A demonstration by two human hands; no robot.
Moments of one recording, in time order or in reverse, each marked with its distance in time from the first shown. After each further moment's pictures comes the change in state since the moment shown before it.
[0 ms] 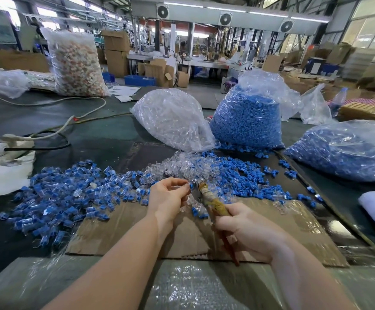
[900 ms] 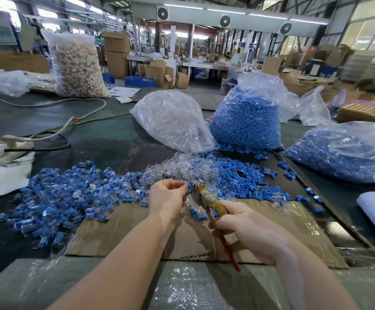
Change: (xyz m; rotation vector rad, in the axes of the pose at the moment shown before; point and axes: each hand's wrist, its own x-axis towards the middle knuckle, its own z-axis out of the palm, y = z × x) left_hand -0.007 0.006 0.008 0.133 0.099 0.034; right_hand -0.007 -0.005 -0.003 -0.136 0.014 -0.074
